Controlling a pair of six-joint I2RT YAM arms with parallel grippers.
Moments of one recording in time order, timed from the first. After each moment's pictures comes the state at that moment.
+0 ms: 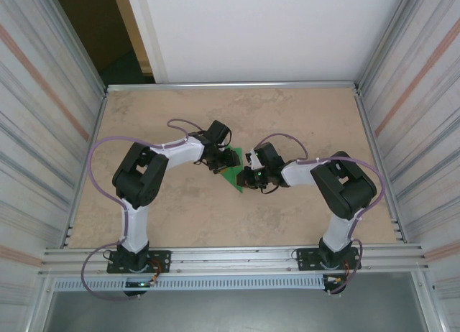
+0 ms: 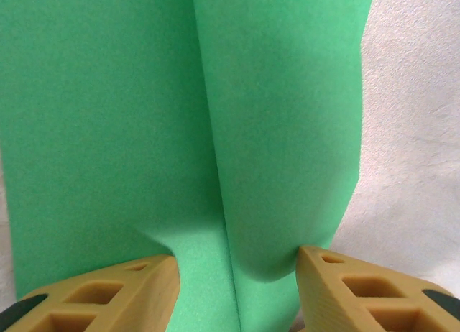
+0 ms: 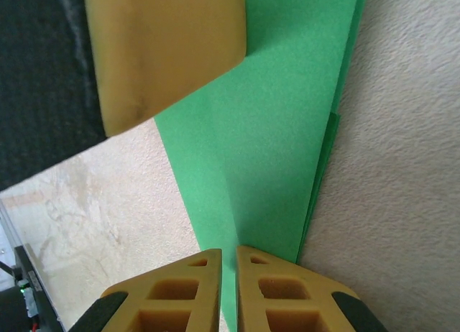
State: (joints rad) left arm -0.62 2.03 1.30 -0.47 0.27 -0.81; right arm 0.60 1.79 0.79 0.08 -0.50 0.70
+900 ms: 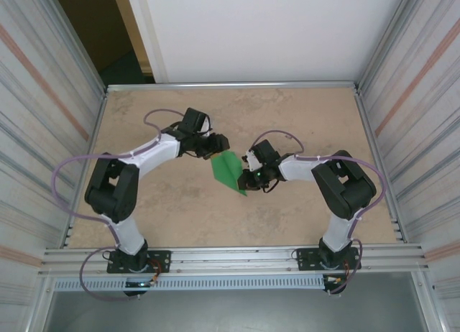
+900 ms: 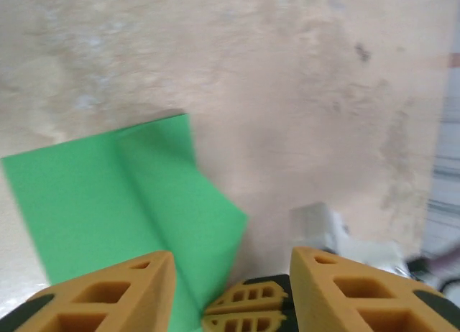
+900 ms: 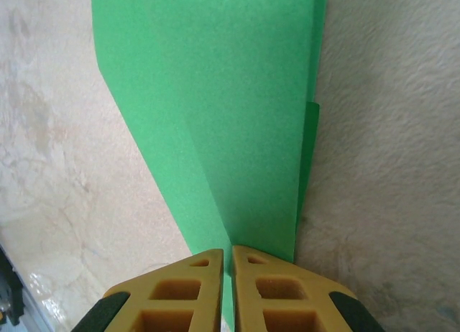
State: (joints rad) left arm -0.50 1.75 1.19 -0.33 0.44 -0.74; right arm 0.61 1.79 0.89 -0.21 -0.51 0.48
